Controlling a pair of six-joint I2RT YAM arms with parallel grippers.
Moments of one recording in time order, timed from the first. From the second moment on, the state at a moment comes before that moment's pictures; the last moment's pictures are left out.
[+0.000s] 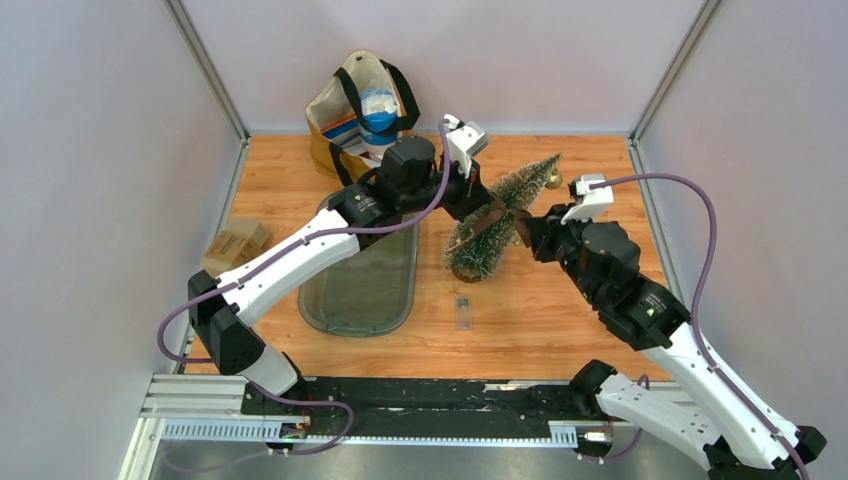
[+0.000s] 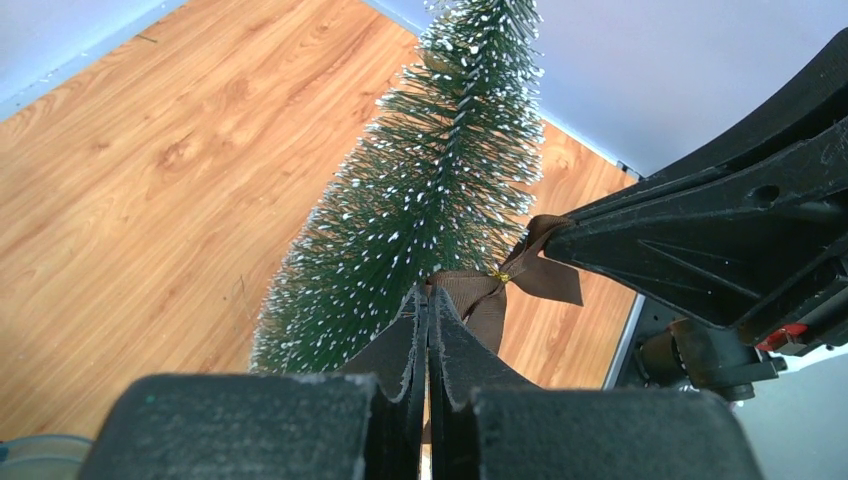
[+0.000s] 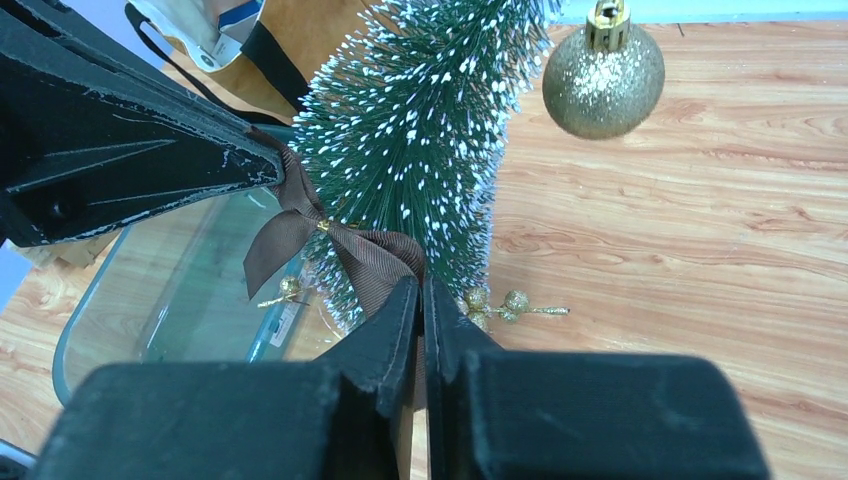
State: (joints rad) left arm -0.86 1.55 1.57 -0.27 0.26 -0.18; right arm 0.70 0.75 0.98 -0.44 0.36 0.33
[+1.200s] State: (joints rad) left arm -0.86 1.56 1.55 -0.28 0.24 -0.19; right arm 0.70 0.72 0.95 -0.42 0.40 0.37
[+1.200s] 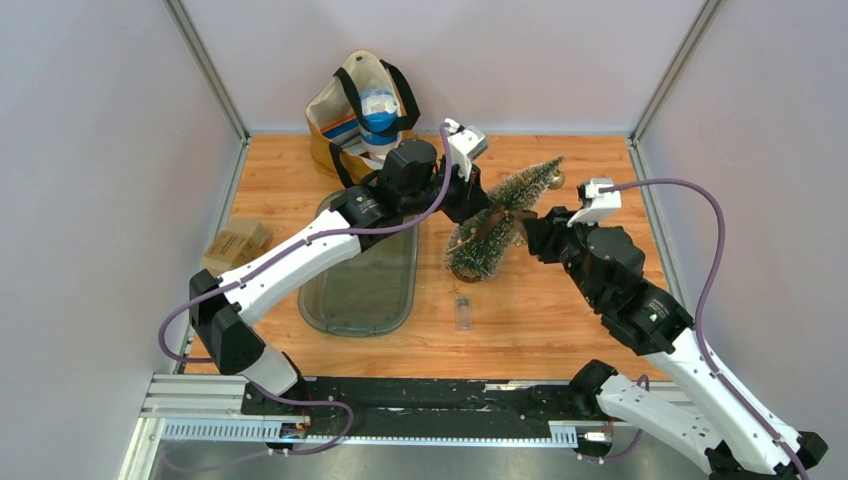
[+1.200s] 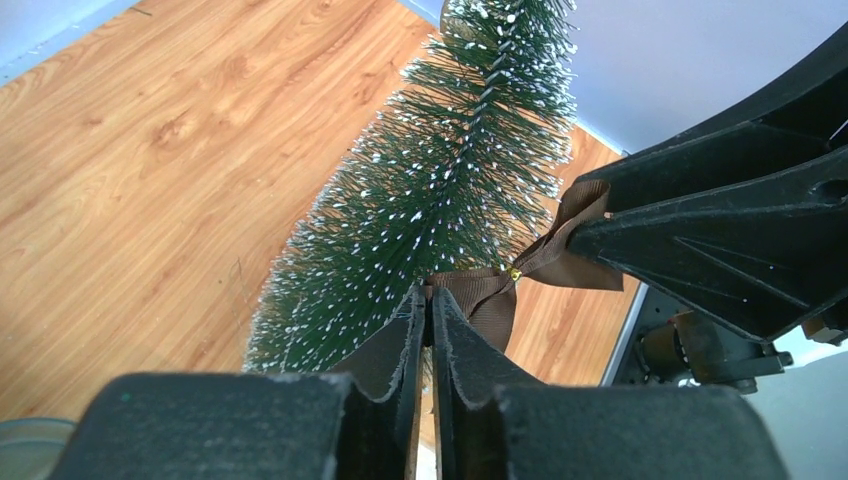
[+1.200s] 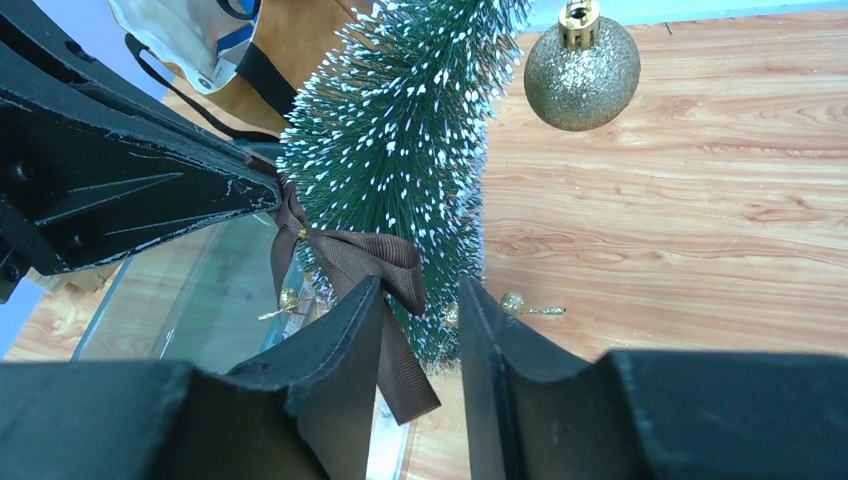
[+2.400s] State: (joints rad) left arm -0.86 1.47 1.49 -0.28 0.26 -0.22; right arm 0.70 0.66 0.93 -0.43 0.38 0.43
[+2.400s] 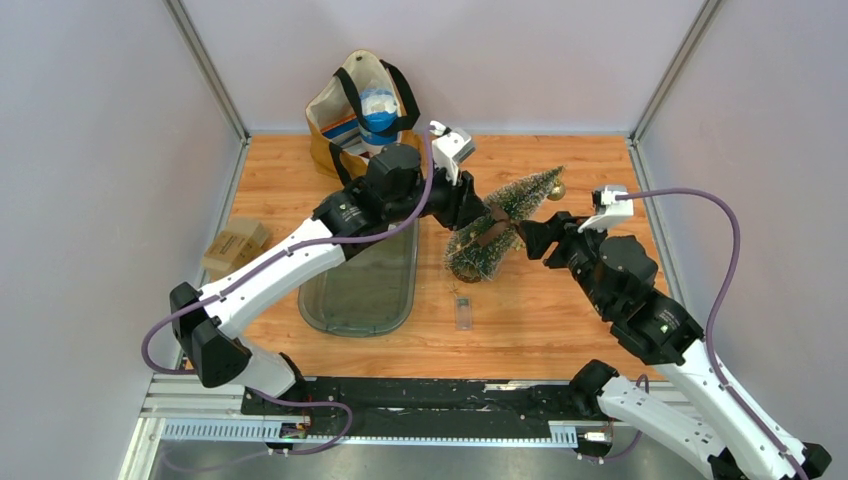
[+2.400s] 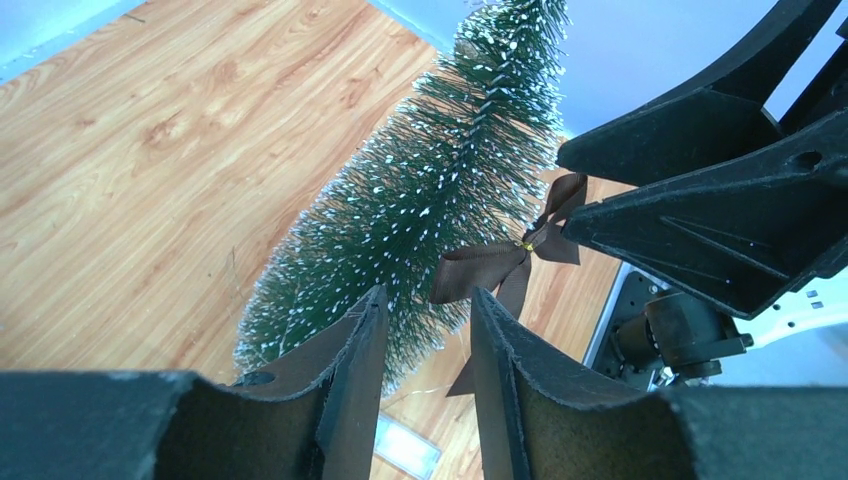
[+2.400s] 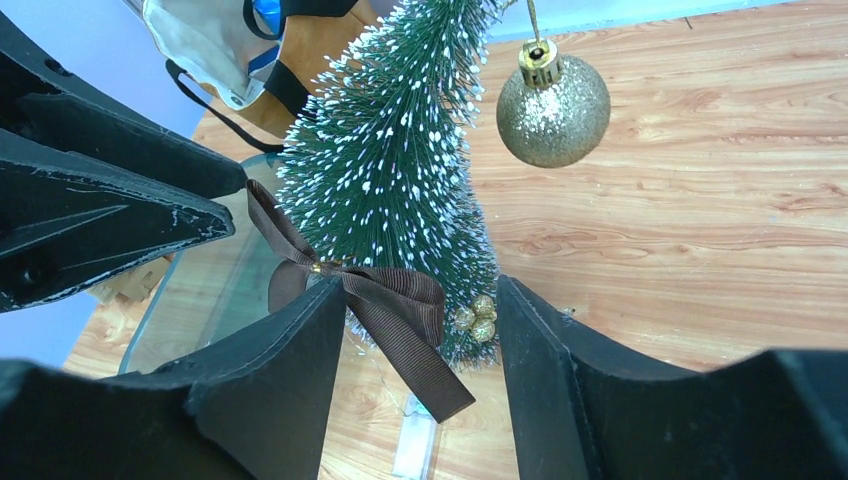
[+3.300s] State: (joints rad) left arm -0.86 1.41 1.46 -0.28 0.22 -0.21; right arm 0.70 0.63 0.93 -0.46 0.38 0.43
